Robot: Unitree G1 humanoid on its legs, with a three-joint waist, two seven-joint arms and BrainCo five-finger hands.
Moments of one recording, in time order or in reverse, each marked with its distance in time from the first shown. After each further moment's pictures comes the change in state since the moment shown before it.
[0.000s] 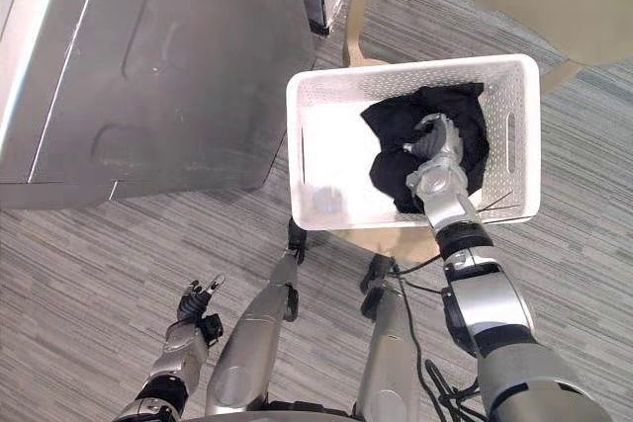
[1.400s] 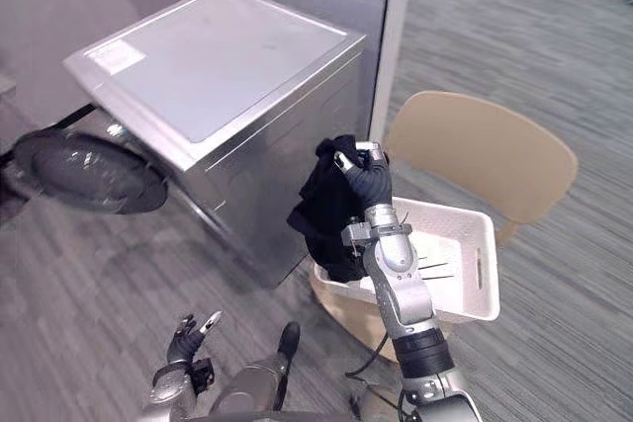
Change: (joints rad) left arm 0.350 -0.068 -0.116 -0.441 0.063 0.047 -0.040; right arm 0.593 0.260 0.042 -1.013 0.440 -0.190 0.192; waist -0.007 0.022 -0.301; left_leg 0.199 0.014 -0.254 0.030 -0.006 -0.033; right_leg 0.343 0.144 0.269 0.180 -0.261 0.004
